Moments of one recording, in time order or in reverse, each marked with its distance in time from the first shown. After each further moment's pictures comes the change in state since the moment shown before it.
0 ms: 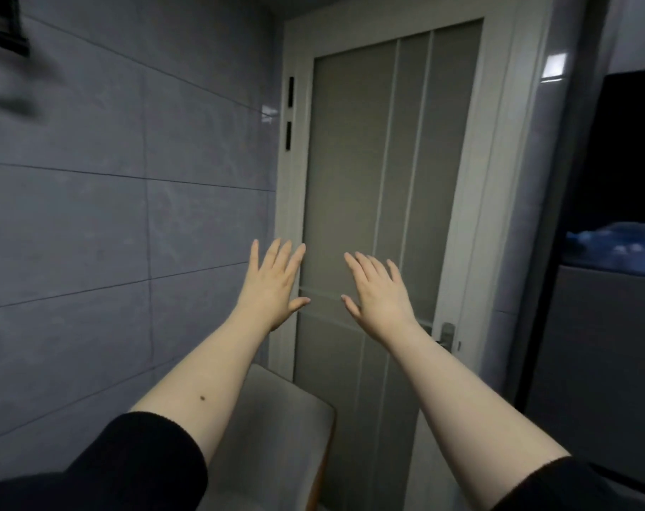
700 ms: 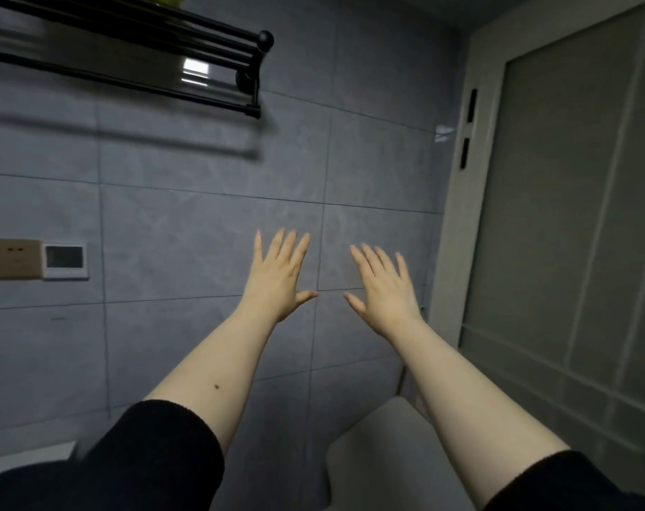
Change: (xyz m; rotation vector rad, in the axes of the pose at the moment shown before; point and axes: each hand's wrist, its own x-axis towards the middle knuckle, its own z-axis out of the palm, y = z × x) left_hand -0.065 -0.179 -0.025 0.386 -0.124 -0.434; right_hand 0.119 -0.183 0.040 0.366 0.105 -0.338
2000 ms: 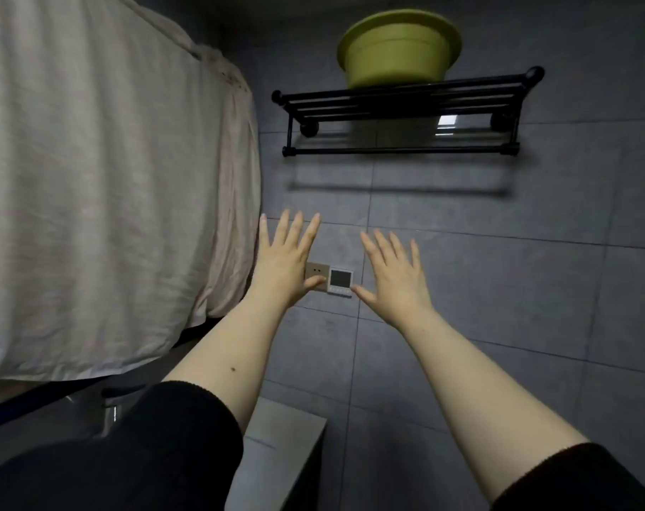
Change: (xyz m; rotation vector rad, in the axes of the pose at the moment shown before) left_hand -0.144 -0.242 -0.116 0.495 -0.054 -0.527; right_hand 0.085 -0.283 -0.054 0.489 0.186 -0.486
